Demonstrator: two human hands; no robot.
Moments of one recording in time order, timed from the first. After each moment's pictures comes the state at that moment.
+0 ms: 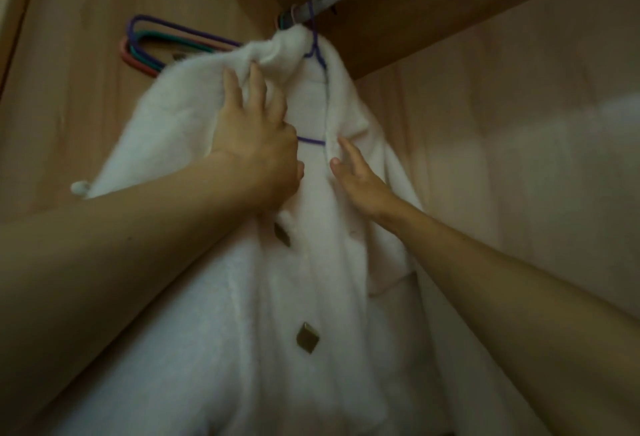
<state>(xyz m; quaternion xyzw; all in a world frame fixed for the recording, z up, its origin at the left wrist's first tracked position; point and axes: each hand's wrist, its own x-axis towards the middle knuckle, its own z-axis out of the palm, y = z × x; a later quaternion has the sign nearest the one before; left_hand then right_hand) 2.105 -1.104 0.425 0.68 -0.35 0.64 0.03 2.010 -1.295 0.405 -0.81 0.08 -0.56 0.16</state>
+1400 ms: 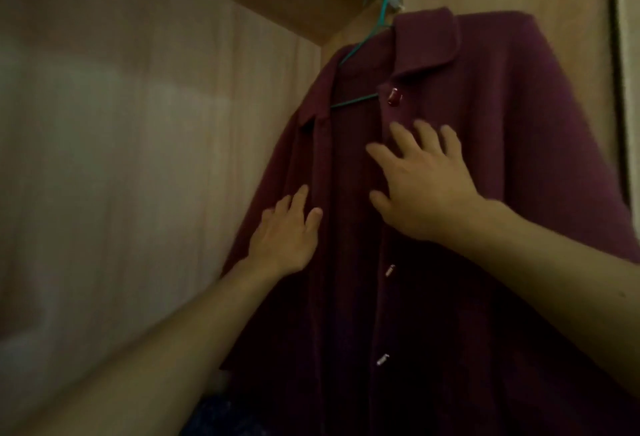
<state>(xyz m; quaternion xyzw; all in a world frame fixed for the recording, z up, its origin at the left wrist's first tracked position) 1.606 -1.160 0.253 0.22 -0.86 -0.06 0.45 1.544 -0.953 0.319 -0.40 0.75 -0.06 -0.52</state>
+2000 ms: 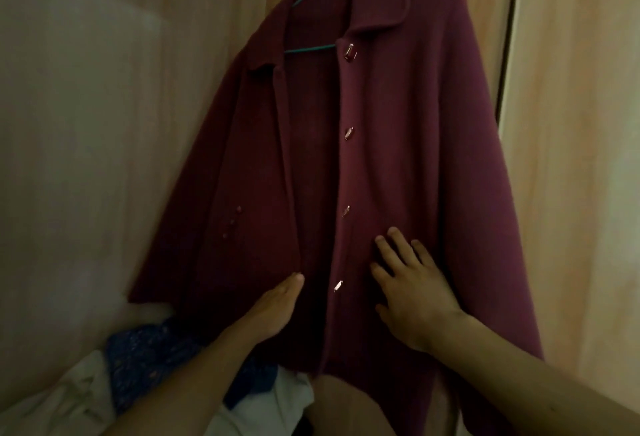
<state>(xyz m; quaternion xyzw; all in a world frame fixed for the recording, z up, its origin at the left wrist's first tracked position) 1.549 -1.119 0.054 0.10 -0.86 -0.46 0.18 1.522 -0.865 0.142 -0.37 0.86 0.14 -0.31</state>
